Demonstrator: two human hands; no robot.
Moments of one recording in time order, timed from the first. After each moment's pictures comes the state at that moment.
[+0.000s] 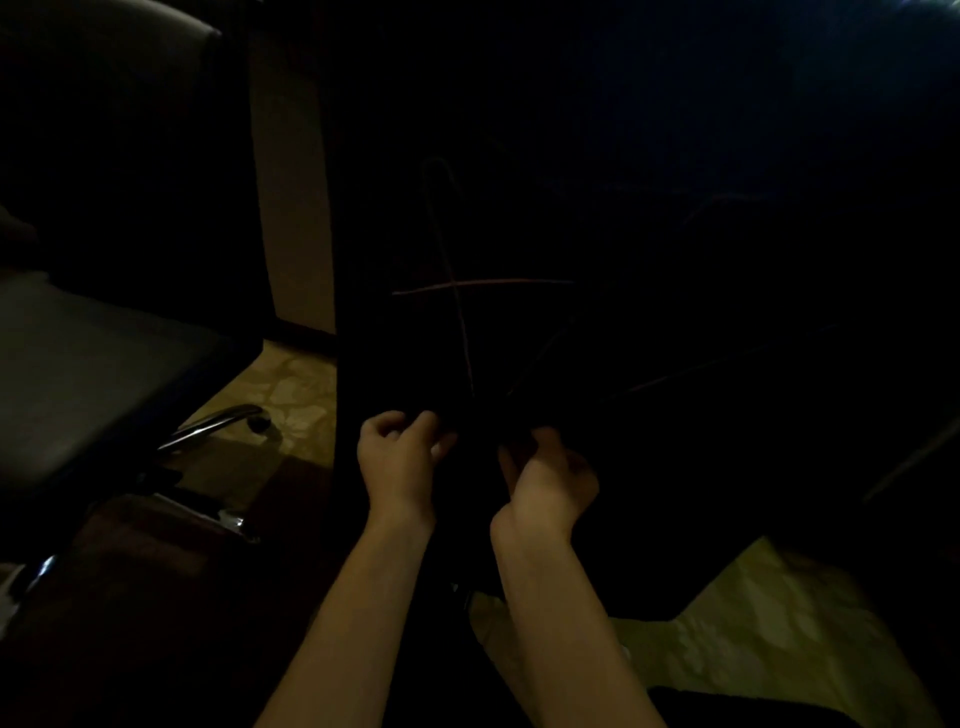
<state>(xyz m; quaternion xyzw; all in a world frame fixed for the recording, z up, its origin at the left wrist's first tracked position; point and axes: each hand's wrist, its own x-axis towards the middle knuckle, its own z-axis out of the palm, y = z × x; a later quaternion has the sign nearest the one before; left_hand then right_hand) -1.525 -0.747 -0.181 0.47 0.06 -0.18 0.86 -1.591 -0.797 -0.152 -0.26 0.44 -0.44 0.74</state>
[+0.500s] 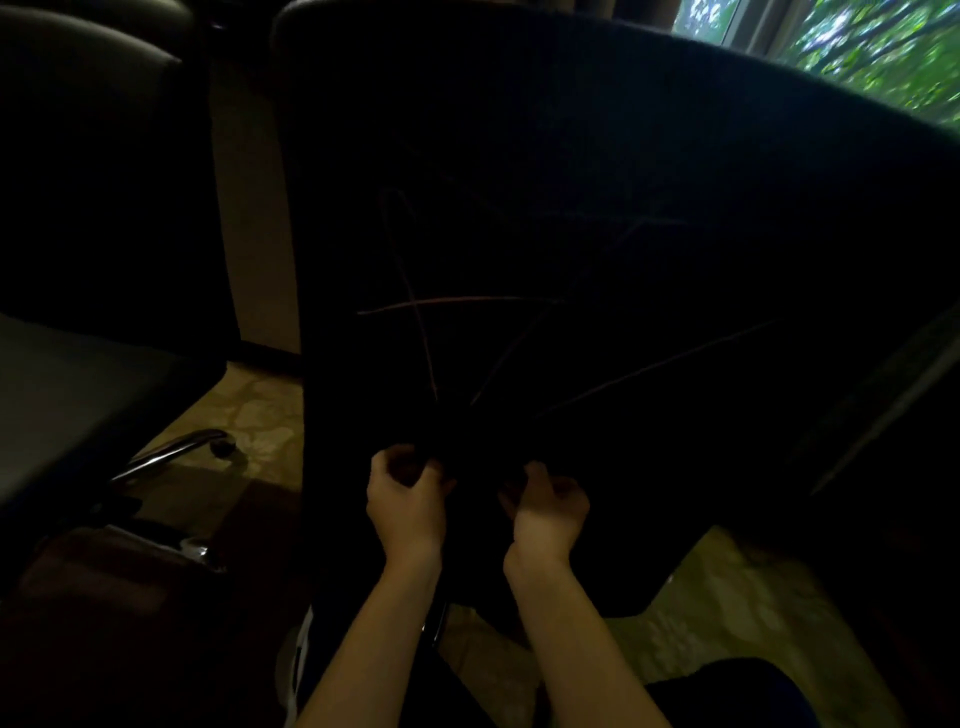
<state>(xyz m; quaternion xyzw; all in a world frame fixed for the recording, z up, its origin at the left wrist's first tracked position) -1.559 -0.766 -0.212 0.60 0.00 -0.12 0.79 -1.625 -0.817 -0.177 -0.38 0.46 -0.45 0.67</state>
